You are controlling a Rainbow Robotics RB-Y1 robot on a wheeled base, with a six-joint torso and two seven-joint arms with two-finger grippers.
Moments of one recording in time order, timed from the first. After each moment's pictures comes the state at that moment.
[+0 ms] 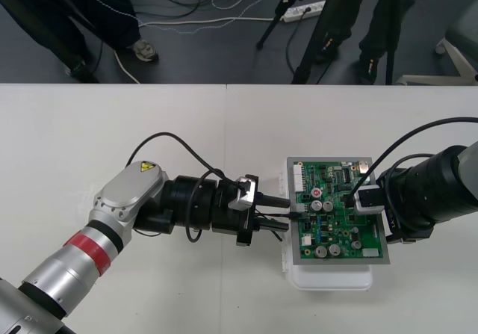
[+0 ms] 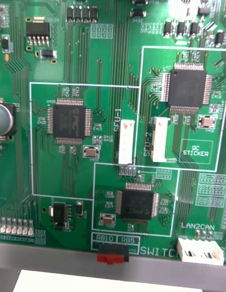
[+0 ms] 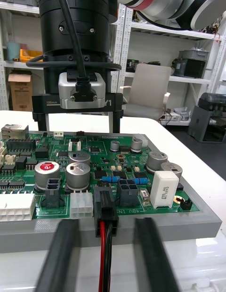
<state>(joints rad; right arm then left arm) -0.23 -0.86 0.26 -1.99 2.17 -1.52 -0.50 -0.48 0.26 -0.47 -1.05 -1.12 -1.27 -0.44</state>
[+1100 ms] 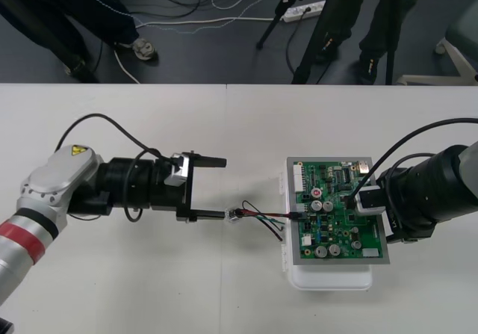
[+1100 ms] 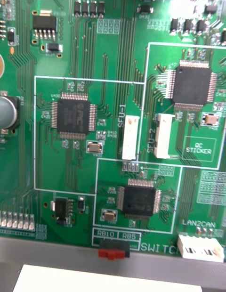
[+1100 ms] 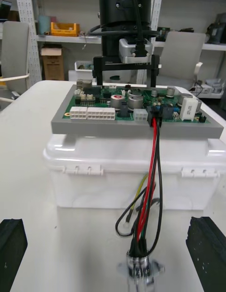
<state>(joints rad) -0.23 -0.86 0.26 -1.99 2.17 -1.52 -0.47 -0.46 0.51 -0.40 -1.11 -1.03 -1.27 -0.44</state>
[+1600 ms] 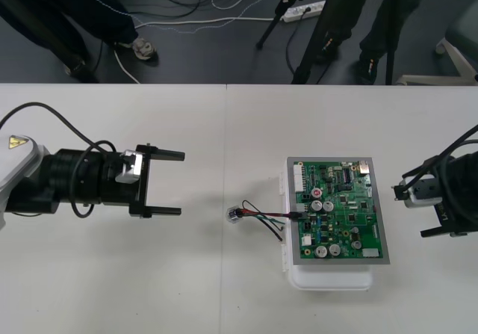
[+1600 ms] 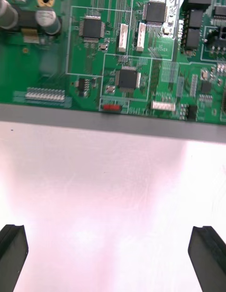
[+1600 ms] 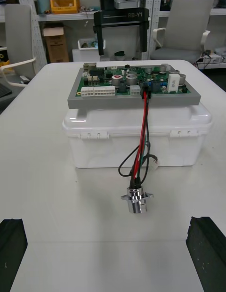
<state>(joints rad) -0.12 -0.98 0.01 -1.99 1.93 -1.52 -0.29 -0.35 0.71 -0.32 -1.31 -1.03 -1.27 -0.39</state>
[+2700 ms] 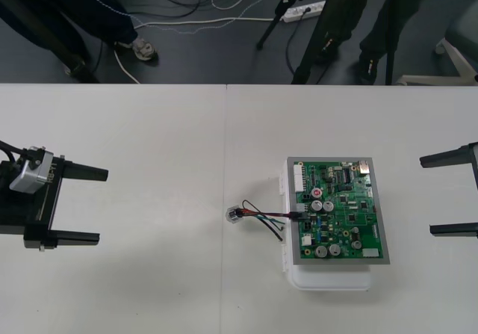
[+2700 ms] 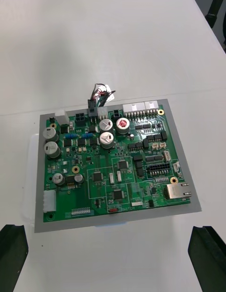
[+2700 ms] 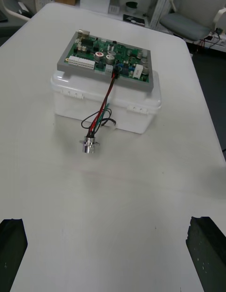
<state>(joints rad) 0.05 -0.87 -0.37 -1.99 1.38 -1.56 -0.29 0.06 1.05 0.04 -1.87 -1.07 -1.27 0.15</state>
